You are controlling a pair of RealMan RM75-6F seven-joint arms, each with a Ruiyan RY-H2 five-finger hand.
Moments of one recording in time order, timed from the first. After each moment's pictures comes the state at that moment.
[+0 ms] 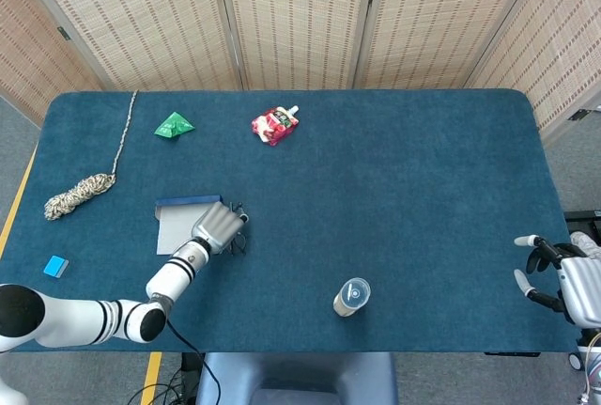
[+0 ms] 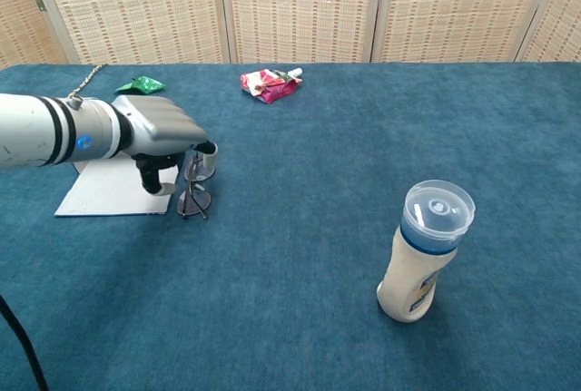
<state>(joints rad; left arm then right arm) -1.19 -1.49 0.12 -1.50 0.66 0.86 0.86 0.06 -1.08 0.06 -1.53 -1.54 1.51 0.32</state>
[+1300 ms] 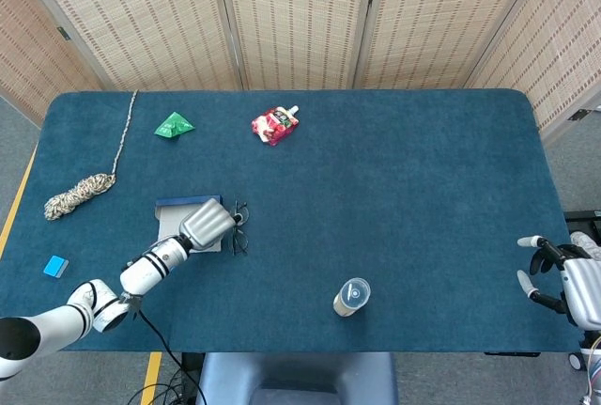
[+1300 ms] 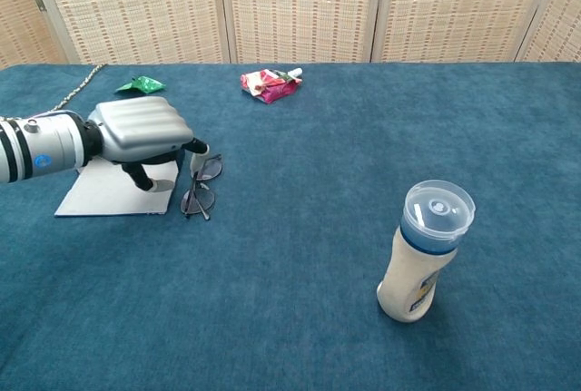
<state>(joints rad) -0.94 -1.62 0.11 -0.96 1.52 0.91 0.21 0.05 -1.07 0.06 -1.56 -1.53 1.52 0.29</state>
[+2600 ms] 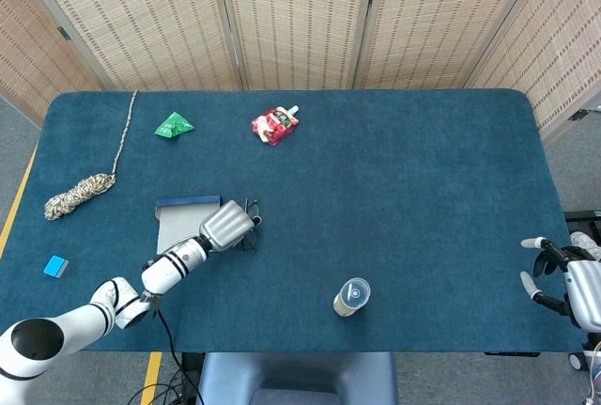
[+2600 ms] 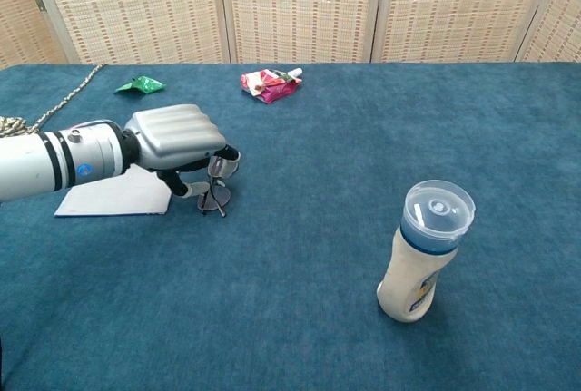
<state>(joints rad) -0.95 -1.73 0.03 -0.86 1.58 0.87 0.17 0.04 -1.06 0.06 -1.57 -1.53 1.52 0.28</state>
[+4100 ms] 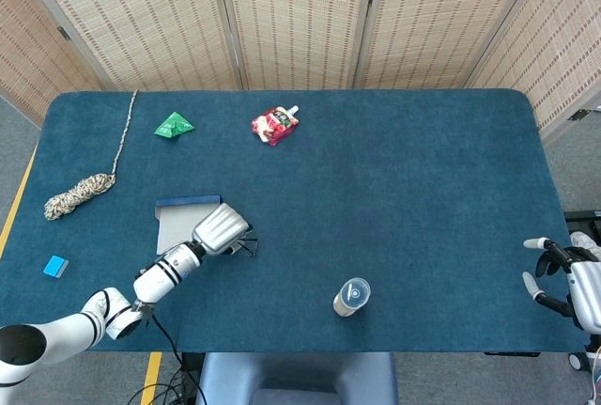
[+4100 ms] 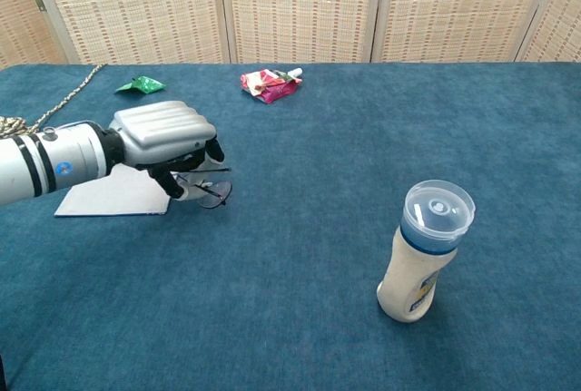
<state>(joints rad) -0.88 -1.67 0.01 -0.99 1.57 0.95 0.07 0.03 -1.06 0.06 -1.57 -1.53 1.53 0.29</state>
